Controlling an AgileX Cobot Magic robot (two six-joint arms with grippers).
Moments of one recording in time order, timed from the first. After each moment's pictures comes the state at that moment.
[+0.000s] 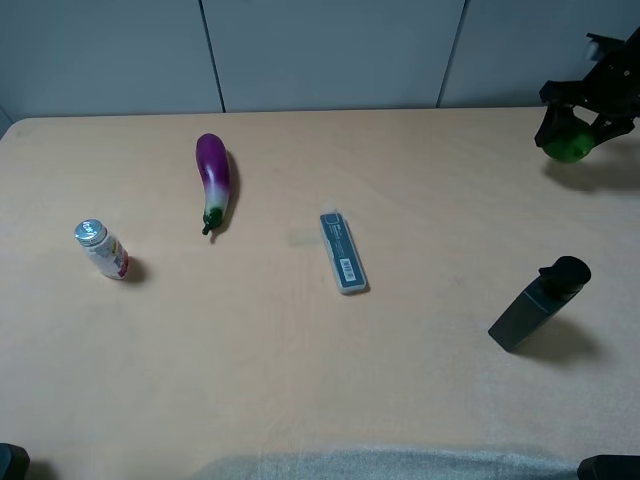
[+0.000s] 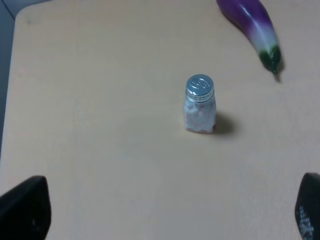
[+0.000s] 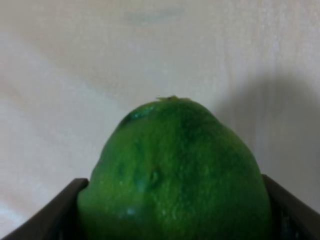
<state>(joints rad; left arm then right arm) -0.06 0.00 -0.49 0.04 1.05 0.11 -0.20 2.31 -1.88 0.20 1.12 -0.24</state>
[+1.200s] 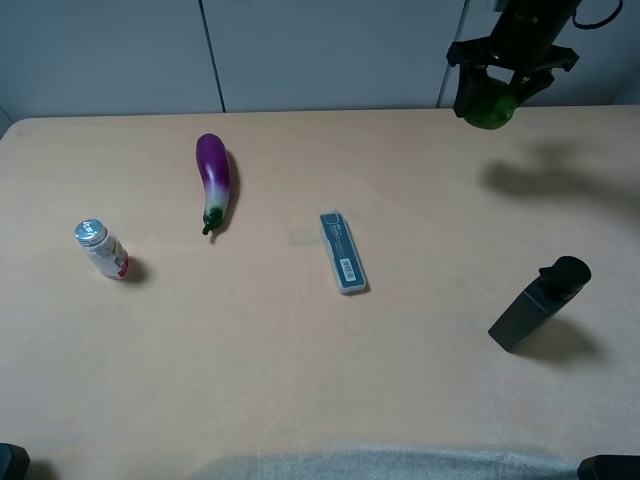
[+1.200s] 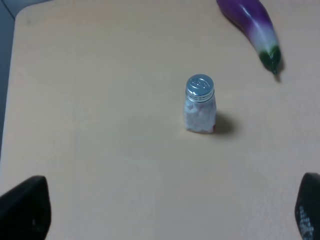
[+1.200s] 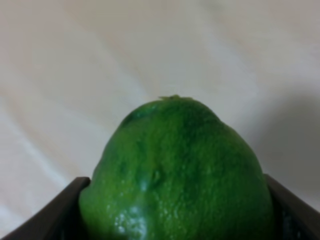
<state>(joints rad) -0.06 0.00 -0.49 0.04 1.05 0.11 0.17 2.18 -1.89 0.13 1.21 -0.08</state>
